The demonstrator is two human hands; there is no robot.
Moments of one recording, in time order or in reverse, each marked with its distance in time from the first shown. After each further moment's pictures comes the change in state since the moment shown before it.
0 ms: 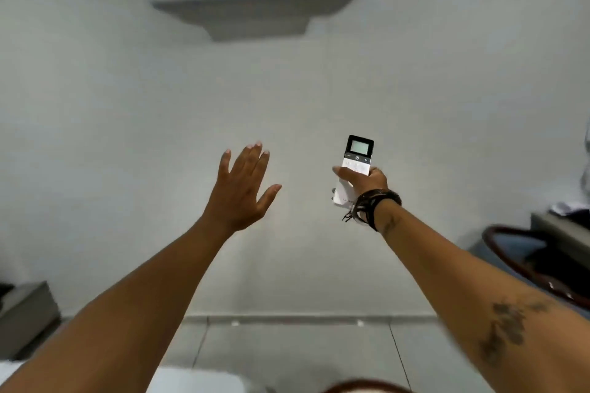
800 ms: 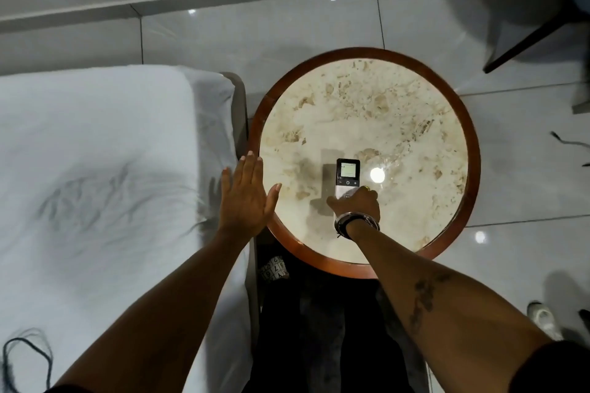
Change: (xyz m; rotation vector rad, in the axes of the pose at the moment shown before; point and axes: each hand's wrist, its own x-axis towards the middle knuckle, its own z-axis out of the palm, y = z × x) left_hand -0.521 0.215 0.289 -0.376 -1.000 -0.284; right_hand -0.277 0.603 -0.217 -1.264 0.119 1.034
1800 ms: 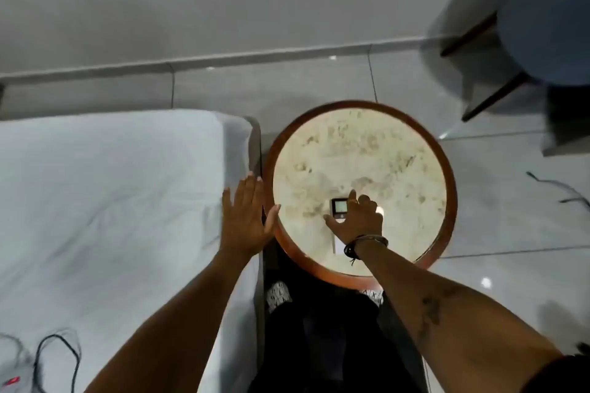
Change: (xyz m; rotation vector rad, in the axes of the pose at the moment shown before) left_hand -0.059 0.000 -0.082 -0.062 0.122 0.051; right_hand -0.086 0.001 -0.063 -0.363 0.114 -0.504
